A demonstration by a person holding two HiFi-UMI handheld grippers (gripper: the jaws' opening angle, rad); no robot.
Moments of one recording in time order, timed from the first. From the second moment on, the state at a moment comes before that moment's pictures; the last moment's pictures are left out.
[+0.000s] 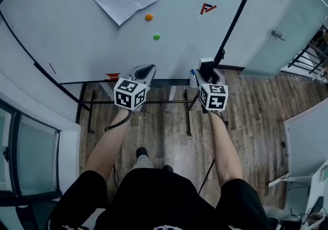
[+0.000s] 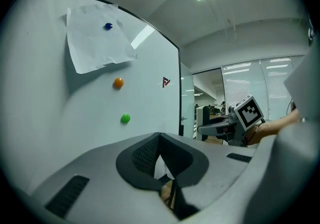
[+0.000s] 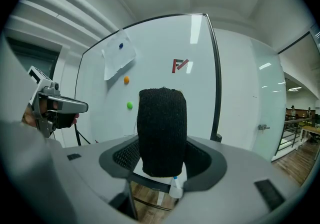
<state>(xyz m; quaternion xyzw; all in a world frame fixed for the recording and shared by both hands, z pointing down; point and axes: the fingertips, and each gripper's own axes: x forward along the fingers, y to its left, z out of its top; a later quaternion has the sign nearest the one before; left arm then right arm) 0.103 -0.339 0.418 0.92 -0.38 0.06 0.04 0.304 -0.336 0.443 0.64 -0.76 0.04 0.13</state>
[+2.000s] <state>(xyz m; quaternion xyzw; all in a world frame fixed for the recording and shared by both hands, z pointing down) 0.054 -0.194 0.464 0.89 -0.45 0.07 0.07 0.252 -0.194 0.487 0.55 -0.82 0.05 0.16</state>
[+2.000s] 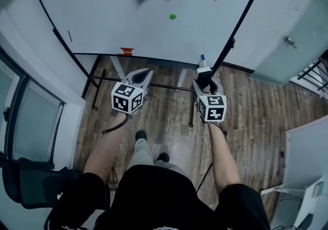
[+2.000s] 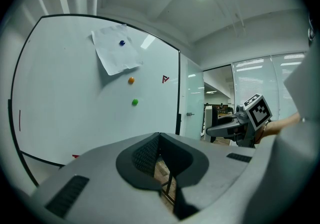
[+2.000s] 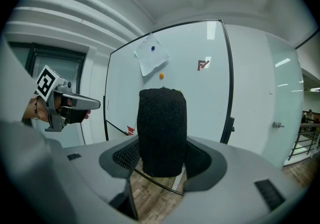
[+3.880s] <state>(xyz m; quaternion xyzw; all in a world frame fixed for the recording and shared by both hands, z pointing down) -0.212 -0.366 0.421 0.87 -0.49 0.06 0.04 -0.031 -0.392 0.440 0.51 -0.85 0.02 0.13</state>
